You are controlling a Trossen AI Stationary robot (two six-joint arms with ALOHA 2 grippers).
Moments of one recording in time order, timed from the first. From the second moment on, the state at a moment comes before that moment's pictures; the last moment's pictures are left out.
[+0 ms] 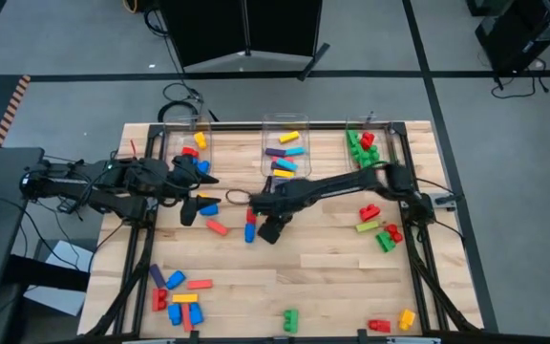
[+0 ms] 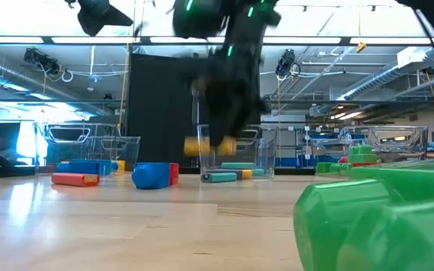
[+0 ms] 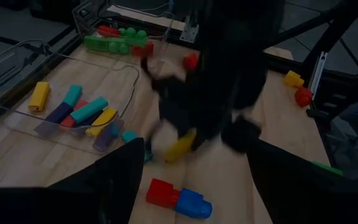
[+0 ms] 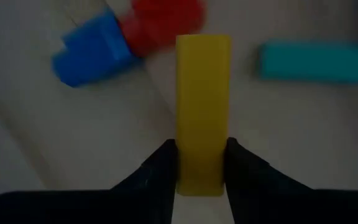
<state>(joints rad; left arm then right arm) -0.10 0.78 0.88 -0.53 -0.19 -0.29 0.04 2.14 1.76 -0.95 0.02 0.62</state>
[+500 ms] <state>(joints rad) -0.10 0.79 0.88 -0.52 -0.21 -0.29 -0.06 1.80 1.77 -0.93 0.22 0.54</state>
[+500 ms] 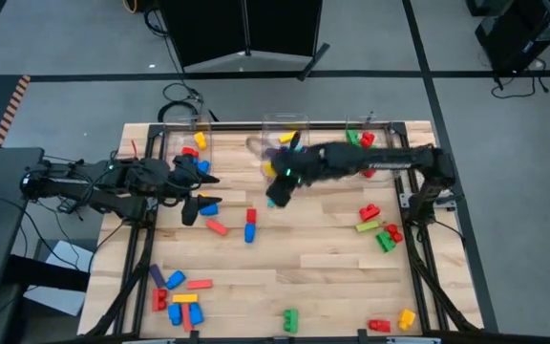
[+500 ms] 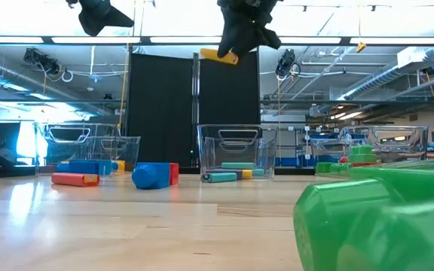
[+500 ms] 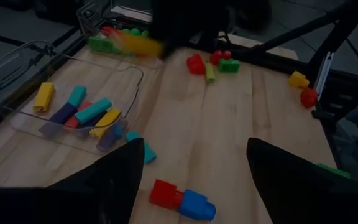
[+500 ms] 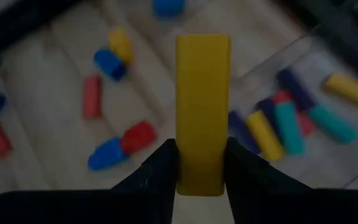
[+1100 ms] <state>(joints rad) -0.10 0.85 0.88 -0.52 -0.22 -0.29 -0.46 2.05 1.77 -0.97 -0.03 0.34</state>
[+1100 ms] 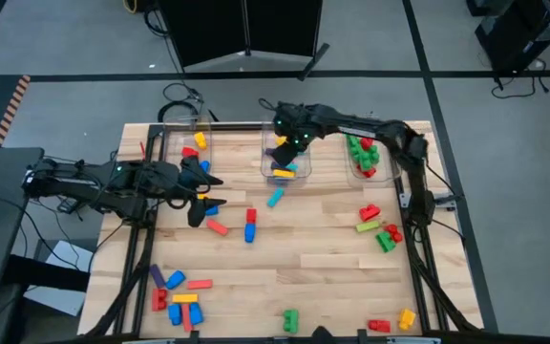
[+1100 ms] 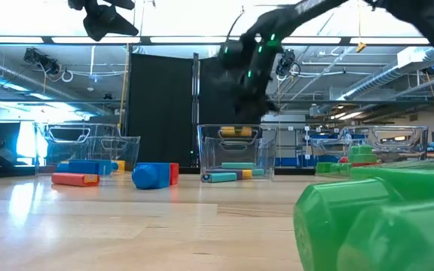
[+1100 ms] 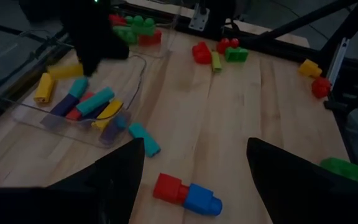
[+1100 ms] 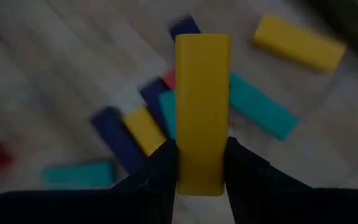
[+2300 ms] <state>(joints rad) -0.10 0.84 0.88 -0.53 -0.24 -0.29 -0.41 2.15 2.04 -1.24 0.03 0.28</state>
